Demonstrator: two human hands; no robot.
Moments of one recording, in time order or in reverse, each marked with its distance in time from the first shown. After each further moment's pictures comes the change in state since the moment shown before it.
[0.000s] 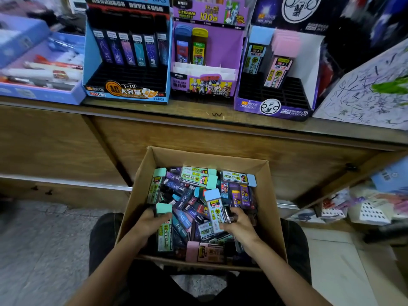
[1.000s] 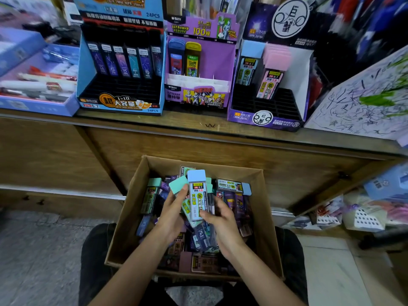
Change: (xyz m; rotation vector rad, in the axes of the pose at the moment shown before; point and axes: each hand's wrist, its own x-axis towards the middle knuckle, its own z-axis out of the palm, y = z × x) left_hand 0.001 0.061 0.064 -0.709 -0.150 0.096; right_hand -0.034 -0.061 0.031 0.430 -0.066 -0.268
